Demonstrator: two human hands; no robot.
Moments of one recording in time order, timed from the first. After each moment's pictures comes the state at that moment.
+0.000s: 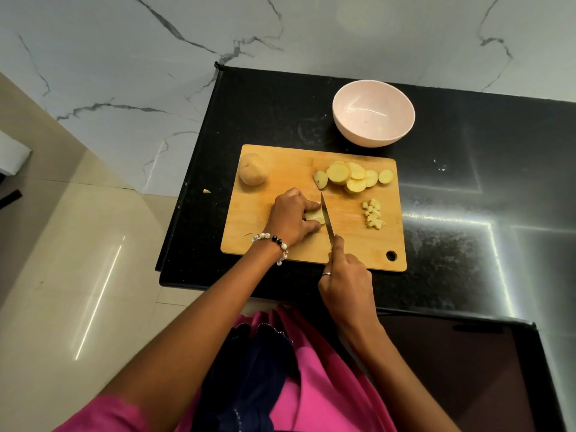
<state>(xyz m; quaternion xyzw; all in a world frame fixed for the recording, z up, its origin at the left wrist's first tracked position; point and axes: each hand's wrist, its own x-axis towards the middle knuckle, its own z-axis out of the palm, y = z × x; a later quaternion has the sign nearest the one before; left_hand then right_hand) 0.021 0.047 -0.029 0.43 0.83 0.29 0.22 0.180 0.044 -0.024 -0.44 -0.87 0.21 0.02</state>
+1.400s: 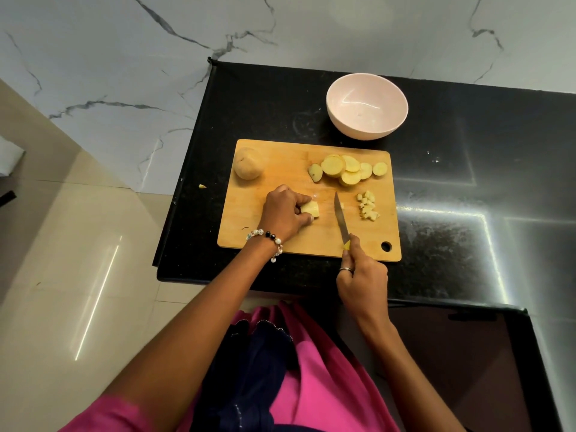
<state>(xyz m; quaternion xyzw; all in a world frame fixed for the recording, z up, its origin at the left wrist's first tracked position) 0.023 0.040 -0.029 0.41 0.84 0.31 0.21 0.205 0.054 -0.029 -0.48 -0.80 0.32 0.16</state>
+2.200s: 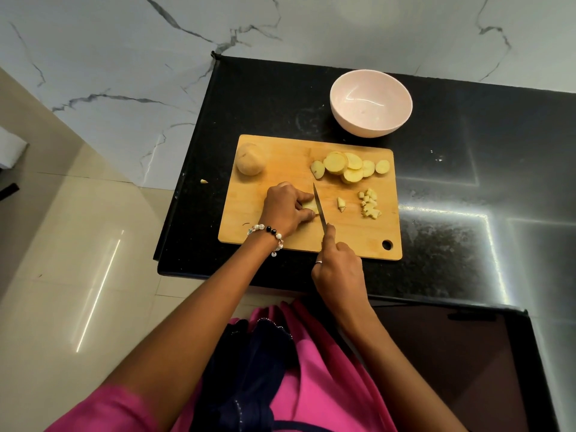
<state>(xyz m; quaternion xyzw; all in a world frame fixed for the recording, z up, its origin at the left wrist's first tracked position) 0.022 0.043 -0.030 0.39 0.84 0.31 0.21 0.176 0.043 -0.028 -0.41 -0.89 0.18 0.01</state>
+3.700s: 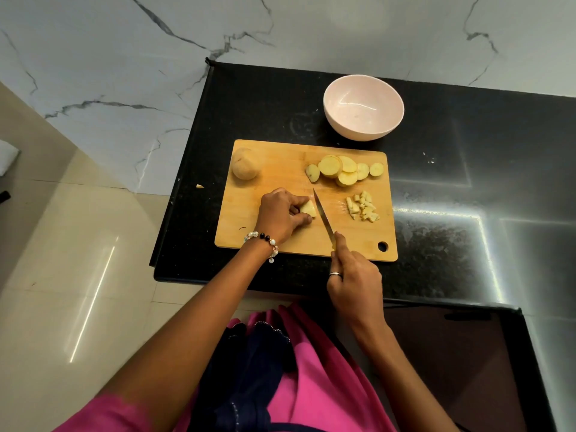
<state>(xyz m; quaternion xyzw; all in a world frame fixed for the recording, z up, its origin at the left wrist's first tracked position) 0.024 0.038 -0.030 0.38 0.83 0.34 0.23 0.206 0.047 -0.034 -0.42 -0.87 0.22 0.15</state>
